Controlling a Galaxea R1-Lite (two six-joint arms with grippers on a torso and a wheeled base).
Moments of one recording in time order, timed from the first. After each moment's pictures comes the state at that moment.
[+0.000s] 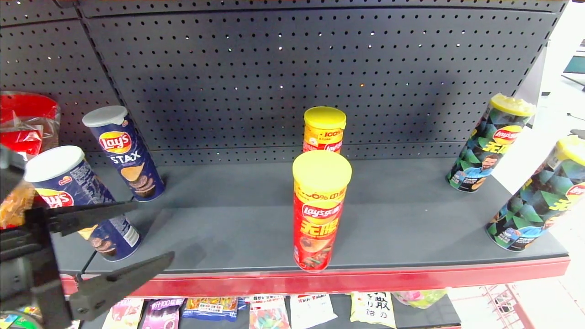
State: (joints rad) left arm -0.39 1.03 -0.60 -0.11 -0.33 0.12; right arm 0.07 0.09 0.00 0.00 0.02 0.00
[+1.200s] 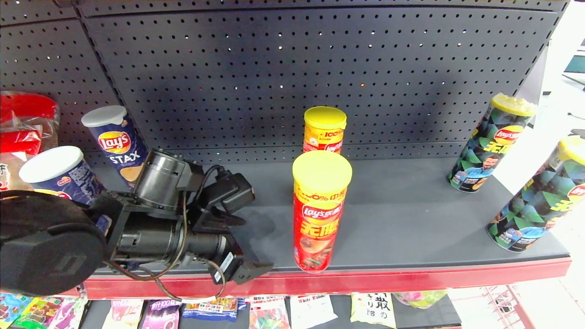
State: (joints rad) left arm -0.57 1.67 -0.82 -0.12 -0.26 0.30; right arm 0.07 0.09 0.00 0.00 0.02 0.00
